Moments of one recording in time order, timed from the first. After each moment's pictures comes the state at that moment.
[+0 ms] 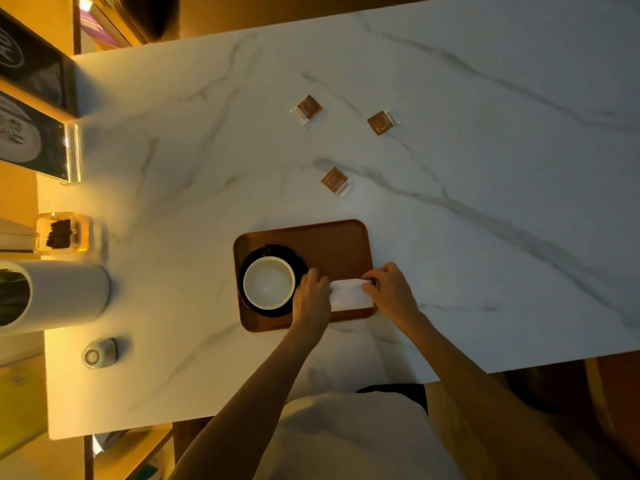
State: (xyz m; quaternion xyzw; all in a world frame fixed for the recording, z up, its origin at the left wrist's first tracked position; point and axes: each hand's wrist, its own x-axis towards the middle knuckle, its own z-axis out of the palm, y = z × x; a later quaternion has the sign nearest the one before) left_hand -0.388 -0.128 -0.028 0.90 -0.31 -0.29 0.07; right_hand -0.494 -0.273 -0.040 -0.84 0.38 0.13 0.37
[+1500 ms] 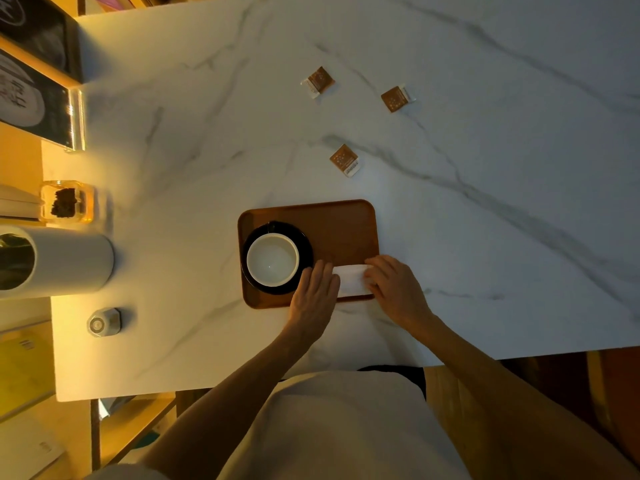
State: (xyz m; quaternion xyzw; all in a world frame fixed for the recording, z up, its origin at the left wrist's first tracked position) left_hand -0.414 -0.086 -0.027 0.84 -0.49 -0.23 -0.07; right_hand -0.525 -0.264 -0.040 -0.96 0.15 0.06 0.21
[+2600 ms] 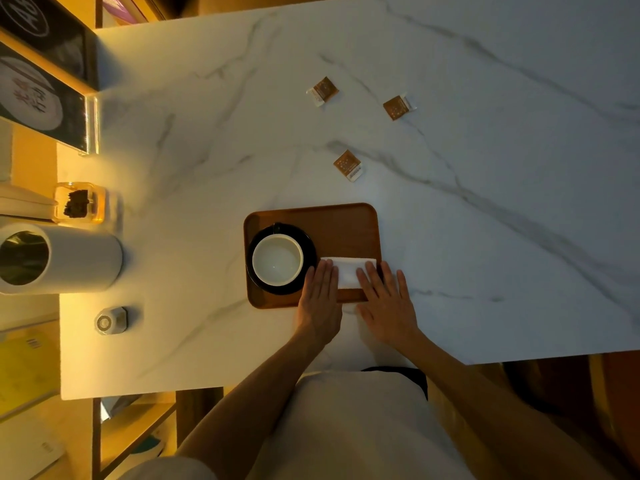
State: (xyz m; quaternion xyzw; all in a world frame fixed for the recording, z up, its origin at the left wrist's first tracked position) left_hand -0.432 -0.087 -0.026 0.86 -0.44 -0.24 -0.10; right_hand -0.544 -0.223 -0.046 -0.95 0.17 0.22 0.12
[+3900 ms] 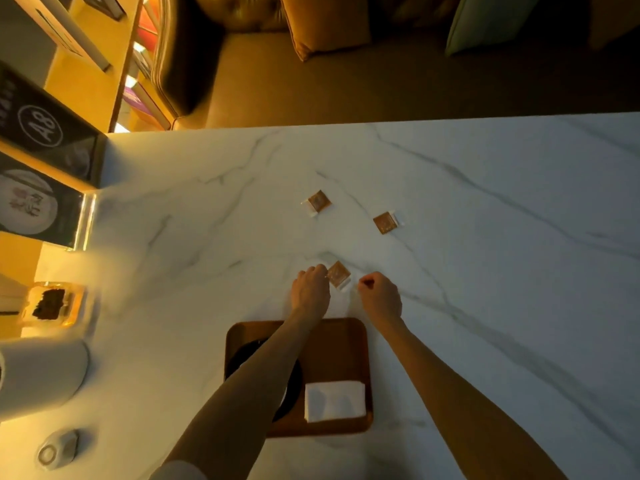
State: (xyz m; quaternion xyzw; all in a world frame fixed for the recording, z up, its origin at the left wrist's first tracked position) left_hand -0.224 -0.270 -0.006 0.92 -0.25 -0.28 0.14; right_hand -0.323 -0.373 -0.006 -0.77 0.50 0.06 0.39
